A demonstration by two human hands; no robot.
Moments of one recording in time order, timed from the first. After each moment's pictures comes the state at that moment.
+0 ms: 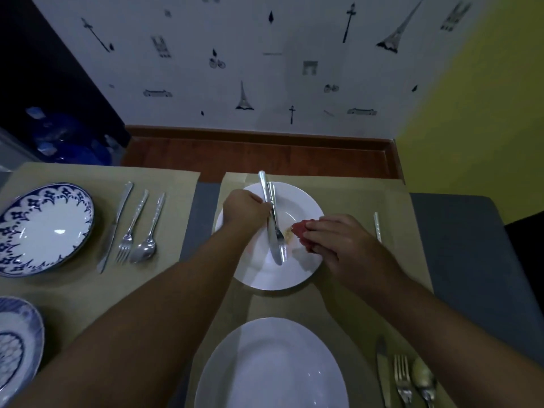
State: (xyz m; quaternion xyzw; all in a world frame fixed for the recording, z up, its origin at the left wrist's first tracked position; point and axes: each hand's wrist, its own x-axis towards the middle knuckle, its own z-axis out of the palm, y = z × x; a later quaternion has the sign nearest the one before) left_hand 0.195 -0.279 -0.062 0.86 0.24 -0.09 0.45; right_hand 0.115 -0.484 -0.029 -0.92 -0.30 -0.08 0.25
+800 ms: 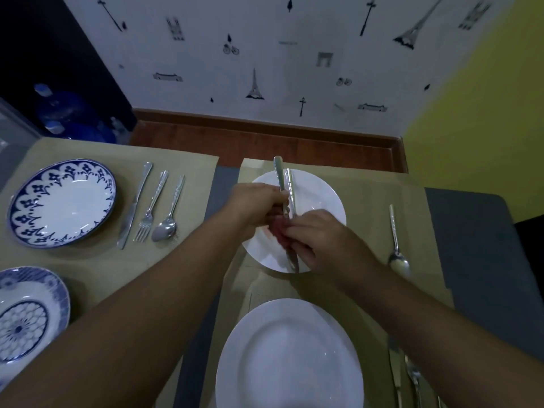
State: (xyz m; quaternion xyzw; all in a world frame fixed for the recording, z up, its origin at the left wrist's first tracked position) left_hand 0.158 -0.247 -0.016 0.66 0.28 -0.20 0.67; right_hand 0.105 -0.414 -0.018 -0.89 -0.40 -0.03 0.24
